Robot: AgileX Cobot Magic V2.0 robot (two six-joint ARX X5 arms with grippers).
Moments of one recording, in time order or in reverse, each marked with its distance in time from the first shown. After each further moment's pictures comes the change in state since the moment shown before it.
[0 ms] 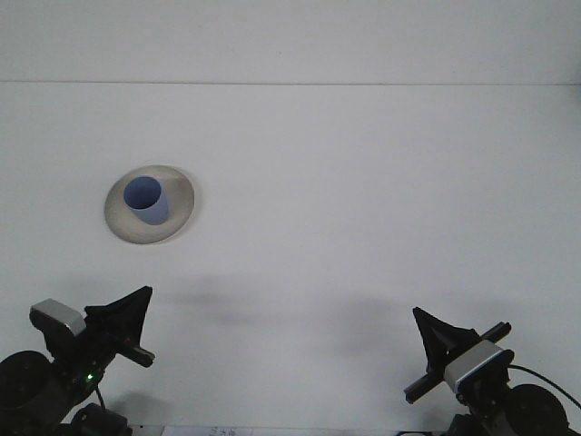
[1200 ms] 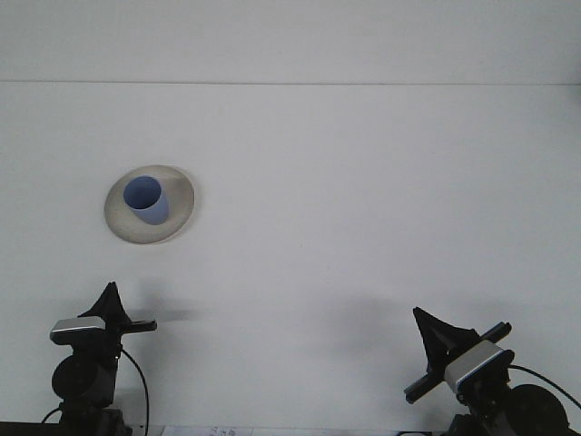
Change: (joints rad) left arm 0.281 -0.297 -0.698 0.489 -0.314 0.233; right arm 0.000 0.000 0.000 0.000 0.000 0.000
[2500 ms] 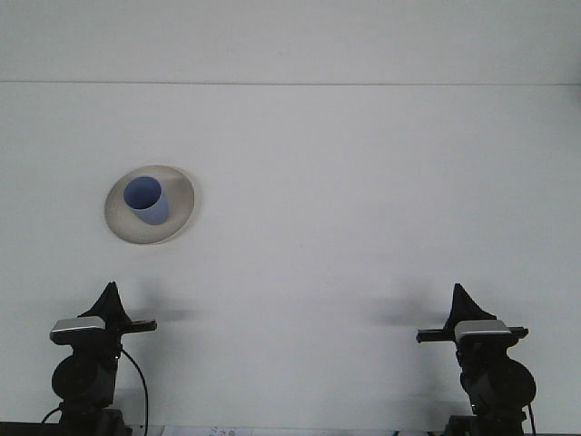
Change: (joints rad) left arm 0.000 0.000 0.000 0.000 0.000 -0.001; right arm -0.989 -0.145 -0.531 0.459 -0.469 -0.020
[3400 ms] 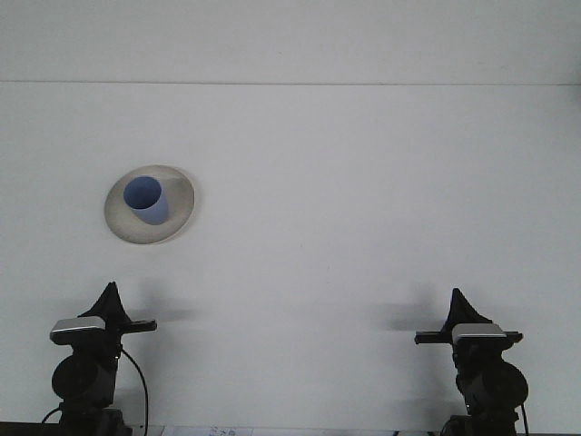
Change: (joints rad) left arm 0.000 0.000 0.000 0.000 0.000 0.000; right arm -0.012 -0.045 -0.074 0.021 0.000 0.011
